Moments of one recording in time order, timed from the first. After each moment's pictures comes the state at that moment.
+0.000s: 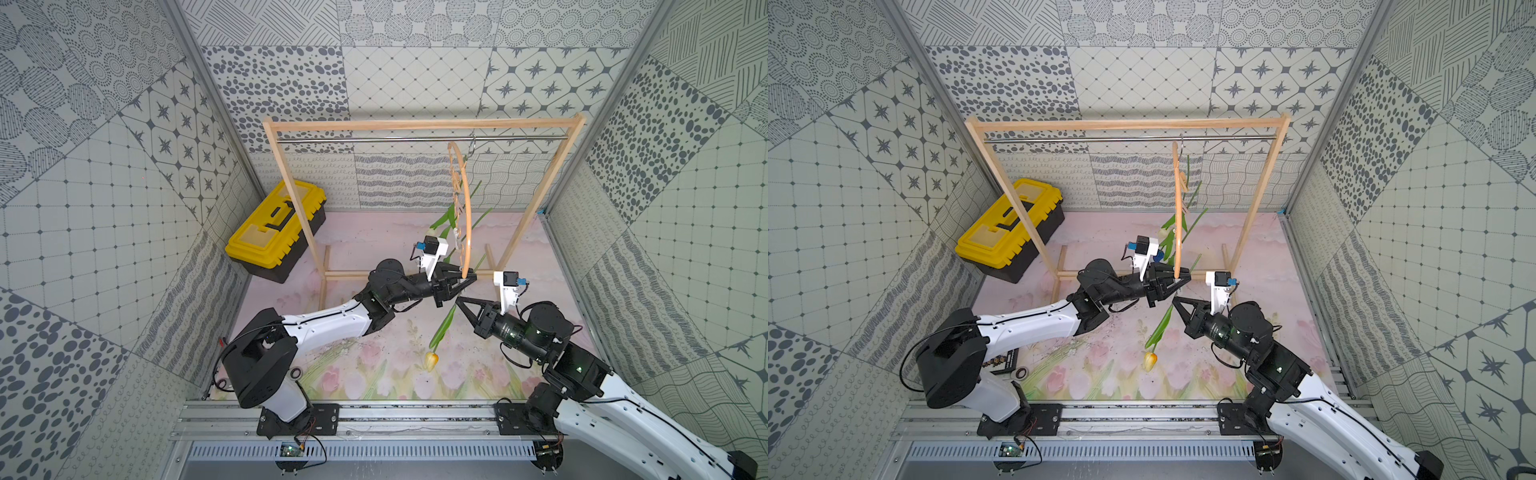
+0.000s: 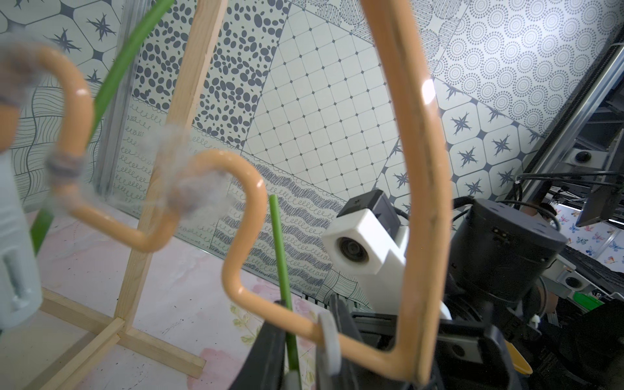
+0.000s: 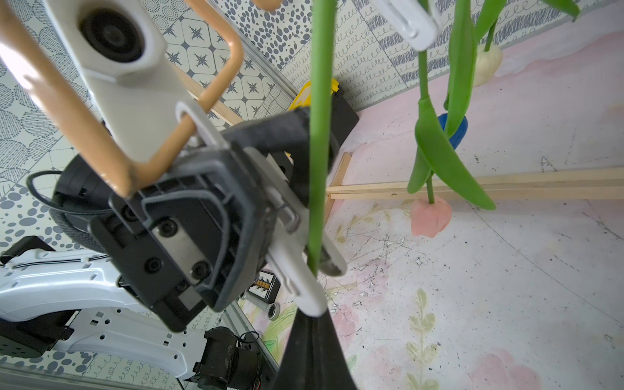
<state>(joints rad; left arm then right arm) -0.85 1.57 0.96 0.83 0.50 -0.49 0.79 0.57 0.57 -0.14 -0.07 0.77</state>
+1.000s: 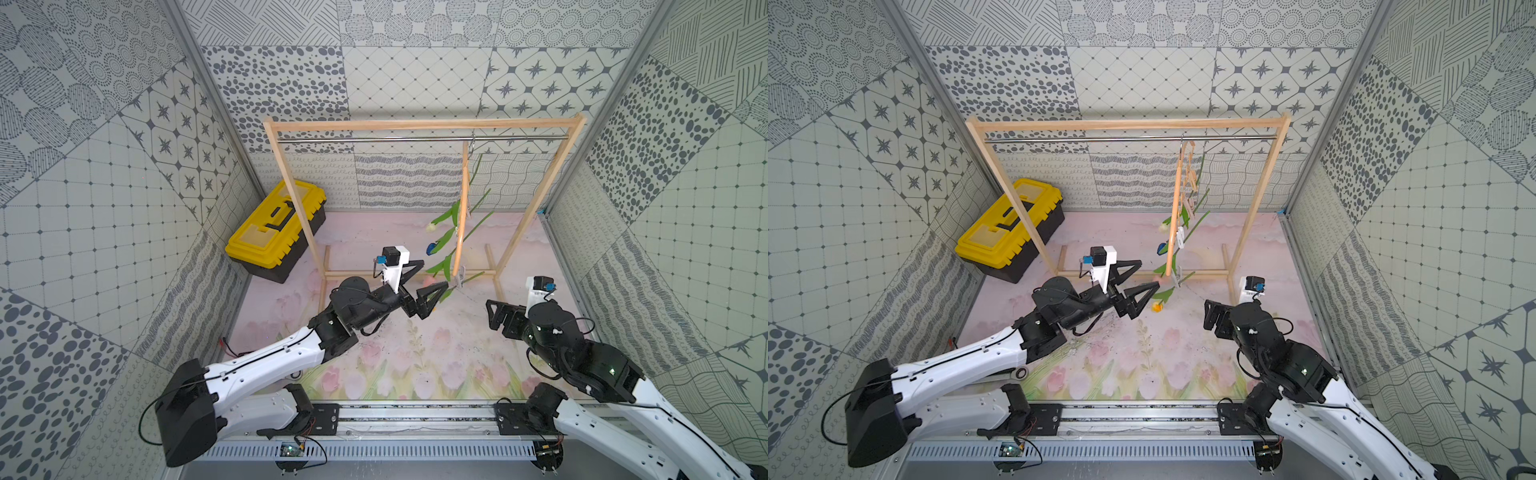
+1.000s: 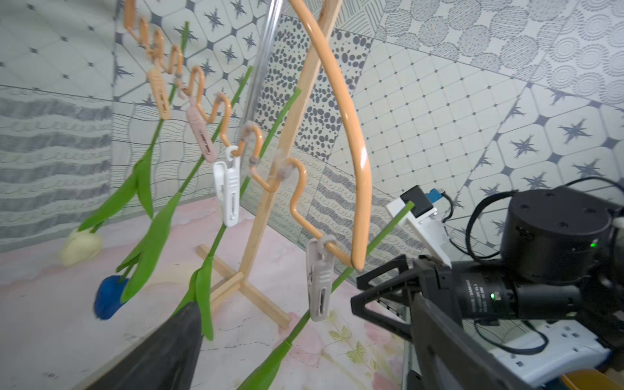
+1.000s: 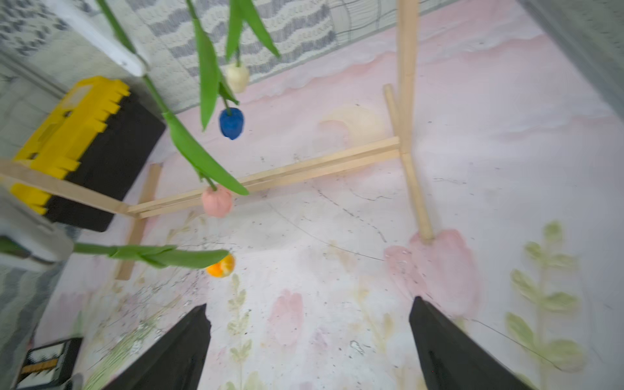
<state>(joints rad) -0.86 1.08 0.76 0.43 0.06 -0.30 0.70 0.66 0.87 -0.89 0.47 0.72</state>
